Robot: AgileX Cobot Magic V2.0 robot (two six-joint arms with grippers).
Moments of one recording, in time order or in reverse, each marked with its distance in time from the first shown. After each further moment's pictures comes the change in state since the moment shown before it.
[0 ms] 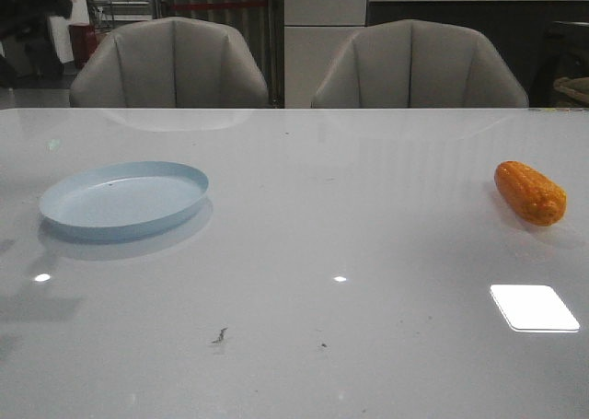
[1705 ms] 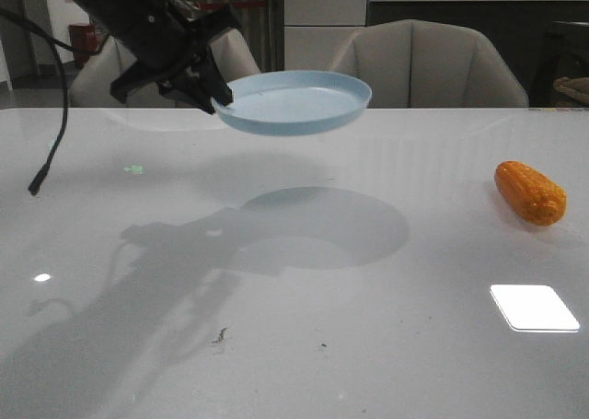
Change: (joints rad) left arm -0.236 0.339 -0.399 -0.394 0.144 0.000; right arm 0.000 0.000 0.000 0.000 -0.002 0.000
